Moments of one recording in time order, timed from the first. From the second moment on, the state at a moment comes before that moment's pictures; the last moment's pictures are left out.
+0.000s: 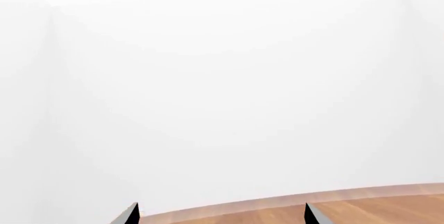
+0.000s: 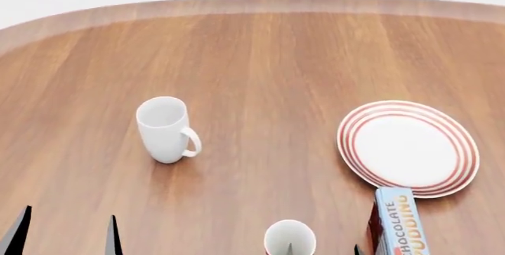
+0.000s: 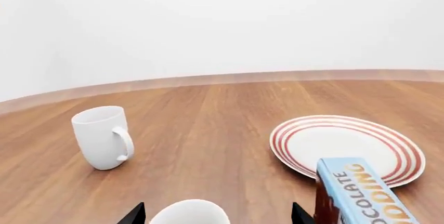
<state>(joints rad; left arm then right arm) -0.11 -0.23 0.32 -0.33 0.01 0.78 -0.32 0.02 0.25 -0.29 0.01 0.30 -0.10 0.21</state>
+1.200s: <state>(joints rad) -0.11 -0.24 0.34 -0.33 0.01 0.78 -0.35 0.03 0.26 -0.31 0.01 0.32 -0.11 0.23</state>
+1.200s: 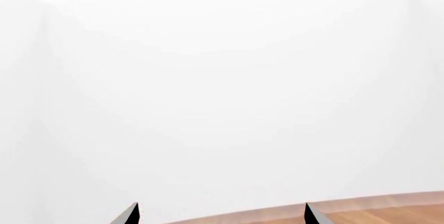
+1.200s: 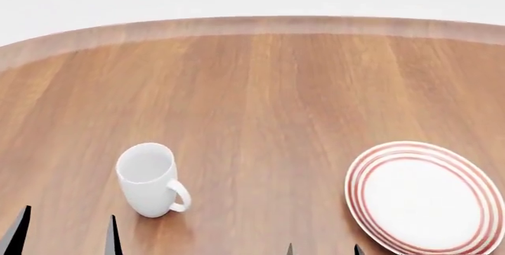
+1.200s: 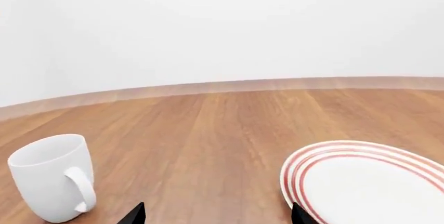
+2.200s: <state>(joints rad) -0.12 -0.25 0.36 -0.34 0.02 0.80 -0.37 0.02 0.28 -0.33 0.00 0.32 -0.12 0.25</state>
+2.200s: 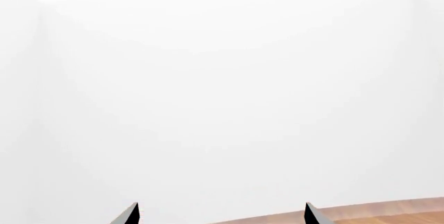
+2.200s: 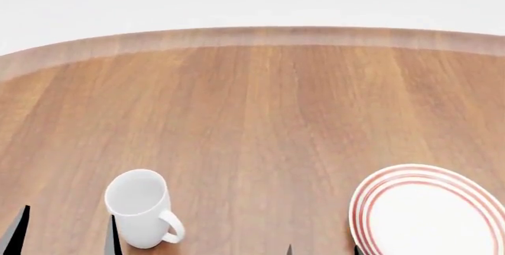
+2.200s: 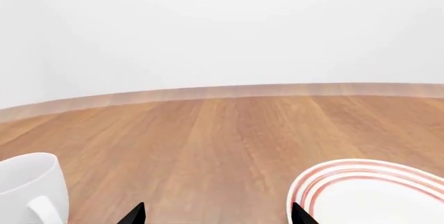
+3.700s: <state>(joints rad) -0.13 -0.26 0.38 -0.36 0.03 0.83 -0.40 -0.54 0.49 -0.34 -0.26 0.20 -0.46 0.28</state>
